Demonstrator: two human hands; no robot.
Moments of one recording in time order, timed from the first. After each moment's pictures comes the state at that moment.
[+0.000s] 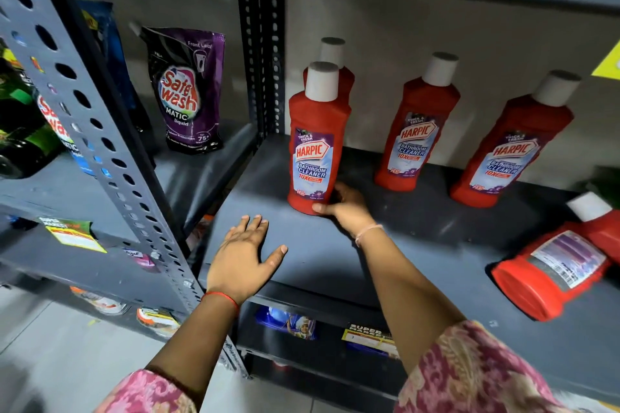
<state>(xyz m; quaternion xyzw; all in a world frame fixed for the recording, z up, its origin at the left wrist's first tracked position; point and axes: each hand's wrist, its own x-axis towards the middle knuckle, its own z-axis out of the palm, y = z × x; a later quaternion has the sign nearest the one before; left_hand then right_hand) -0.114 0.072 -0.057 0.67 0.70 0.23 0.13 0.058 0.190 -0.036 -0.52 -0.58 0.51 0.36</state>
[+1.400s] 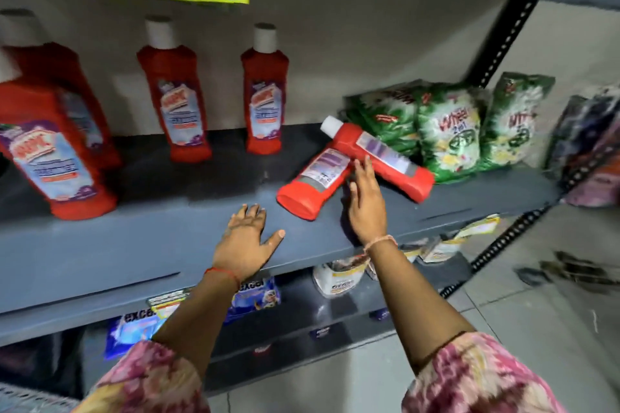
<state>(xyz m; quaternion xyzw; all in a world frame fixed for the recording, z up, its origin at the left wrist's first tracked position) 0.162 0.065 -0.056 0.83 0.50 0.14 0.21 0.381 0.029 -0.032 -0.70 -0.56 0.02 0.44</state>
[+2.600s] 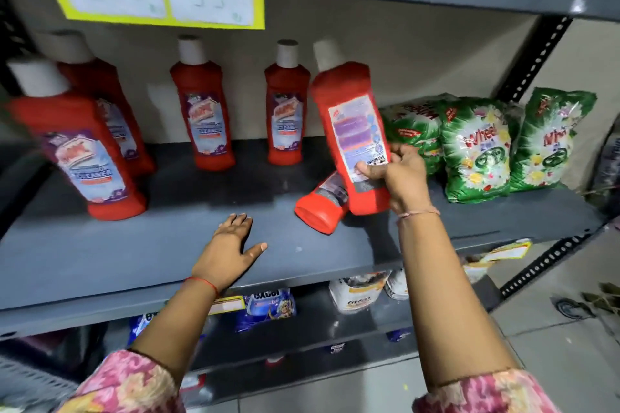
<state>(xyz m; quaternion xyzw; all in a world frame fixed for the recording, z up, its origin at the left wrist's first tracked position) 0.111 0.074 -0.052 0.80 0.53 0.17 0.23 0.377 0.052 0.063 -0.55 -0.34 0.36 0.67</state>
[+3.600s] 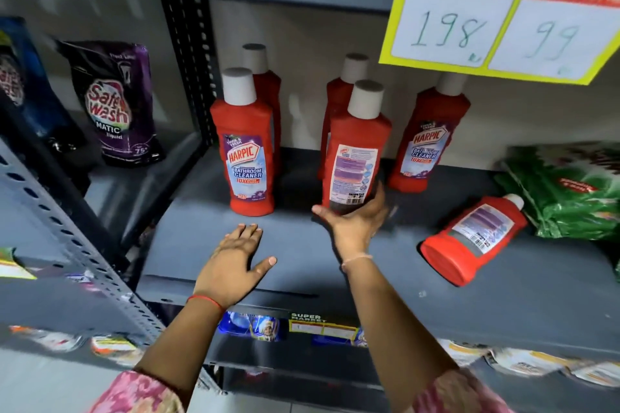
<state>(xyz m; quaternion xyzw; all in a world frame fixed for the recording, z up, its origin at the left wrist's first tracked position) -0.053 0.078 -0.054 0.75 0.62 0.17 0.17 0.144 0.145 -0.040 -0.64 -0.42 0.23 0.60</state>
